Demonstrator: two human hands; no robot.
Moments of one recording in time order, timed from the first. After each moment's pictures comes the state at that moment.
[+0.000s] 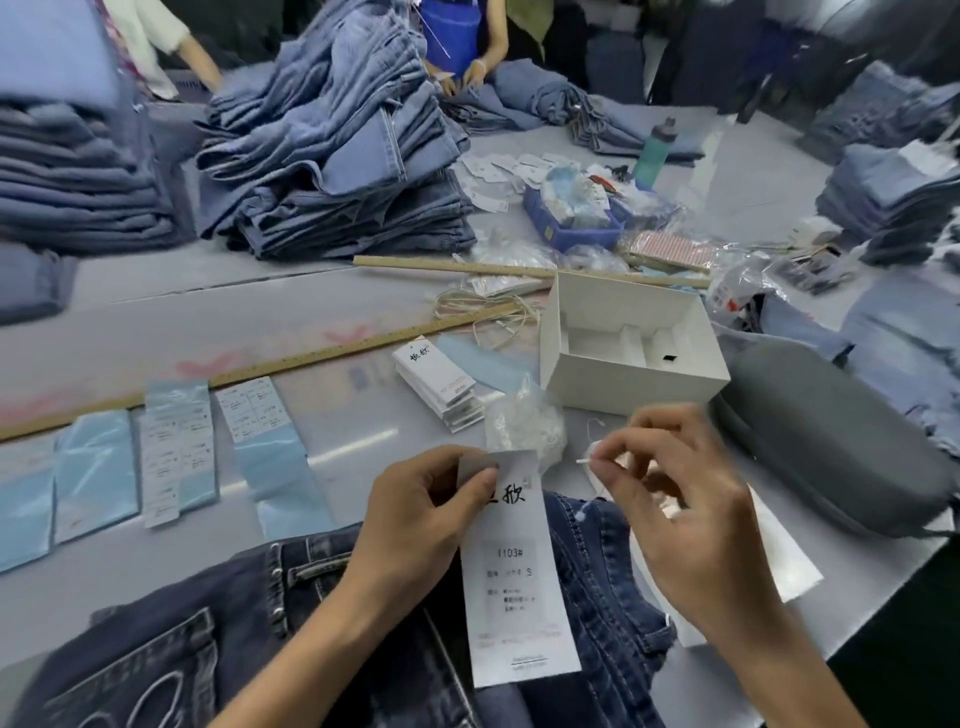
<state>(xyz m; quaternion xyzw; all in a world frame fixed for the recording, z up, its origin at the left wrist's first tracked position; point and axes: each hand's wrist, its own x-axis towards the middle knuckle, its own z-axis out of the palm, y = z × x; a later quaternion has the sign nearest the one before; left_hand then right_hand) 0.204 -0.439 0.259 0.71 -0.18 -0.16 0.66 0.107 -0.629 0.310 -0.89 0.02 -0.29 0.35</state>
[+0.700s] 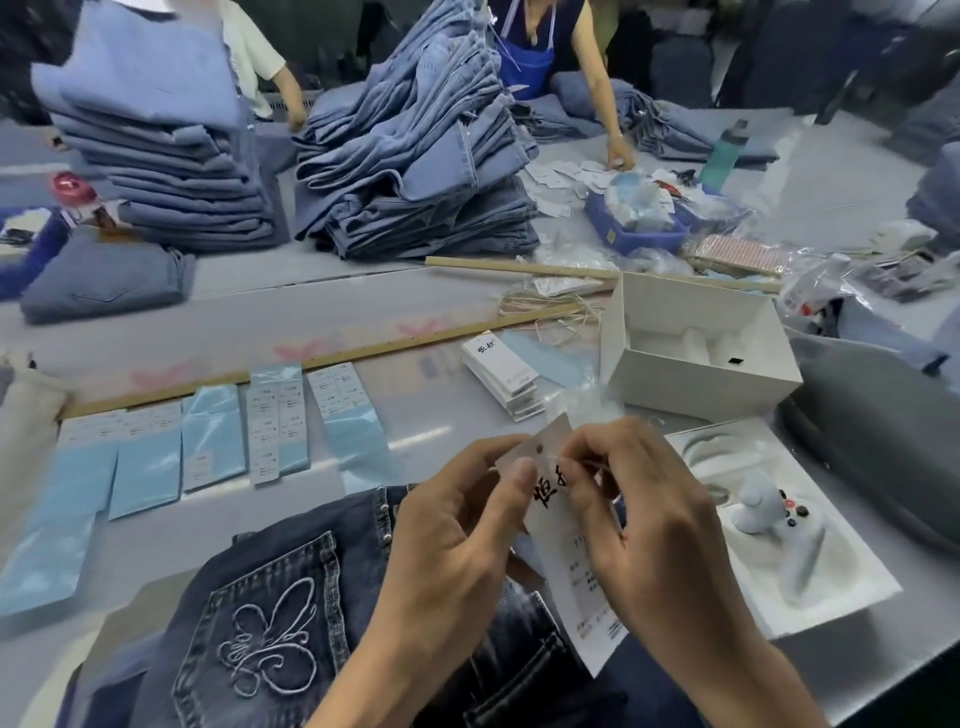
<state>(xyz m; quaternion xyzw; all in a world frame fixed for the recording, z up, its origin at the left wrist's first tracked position) 0.139 -0.382 0.308 0.63 -0.18 -0.08 0.75 0.100 -0.534 0.322 -0.91 -0.06 -0.31 0.25</state>
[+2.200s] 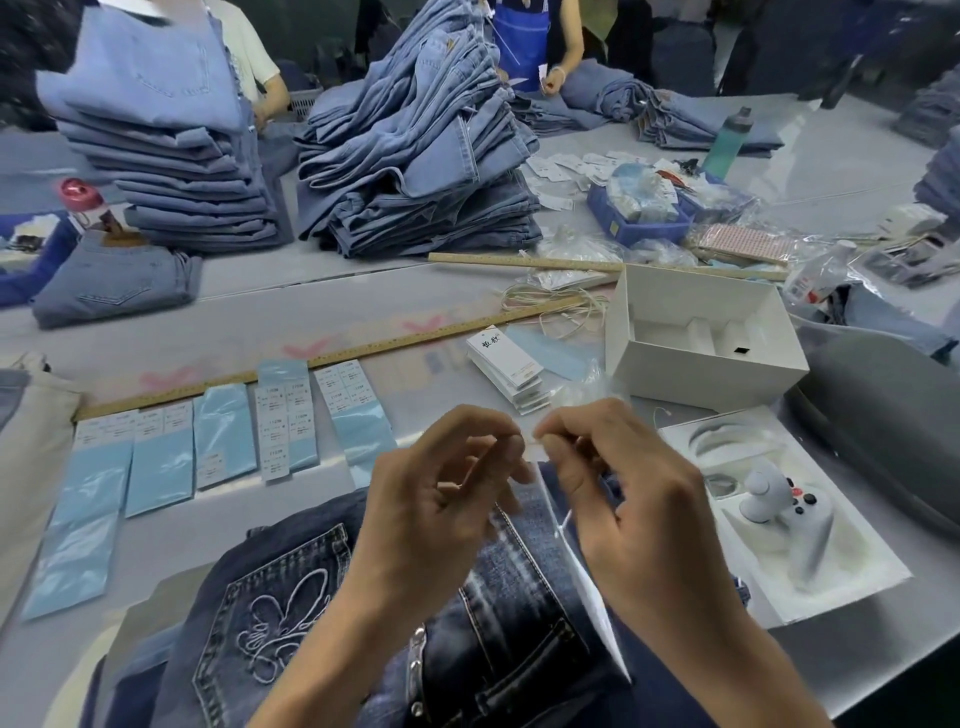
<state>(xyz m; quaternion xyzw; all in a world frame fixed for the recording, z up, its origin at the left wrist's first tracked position) 0.160 -0.365 0.313 0.72 -0.25 0.01 0.65 0.103 -0.517 0.335 -0.89 -0.06 -0.31 0.33</state>
